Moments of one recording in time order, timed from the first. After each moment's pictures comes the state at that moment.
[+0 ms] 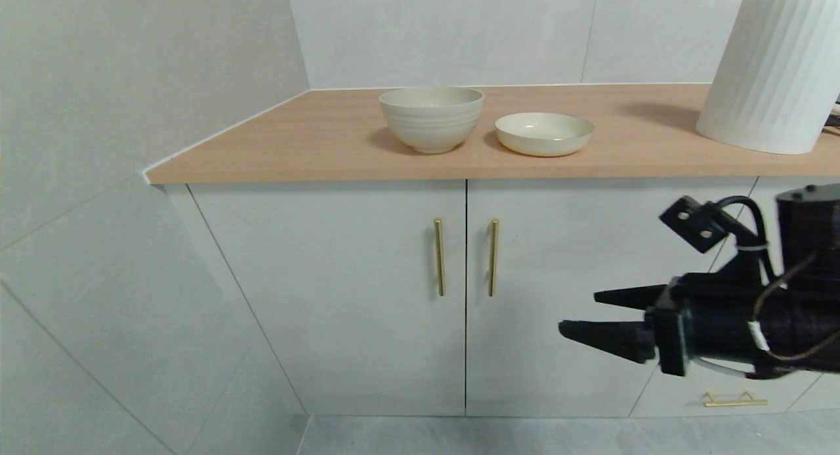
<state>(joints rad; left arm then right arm) 0.00 0.00 0.00 0.00 0.01 0.00 0.52 1.46 -0.73 -0.32 0.37 0.11</state>
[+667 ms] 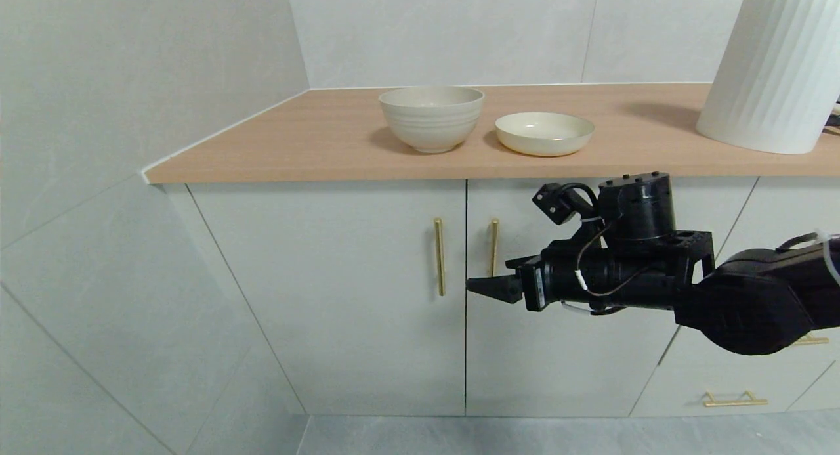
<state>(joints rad) 0.00 0.00 0.00 0.00 0.01 0.00 0.57 1.87 -1.03 -0.48 0.36 0.12</state>
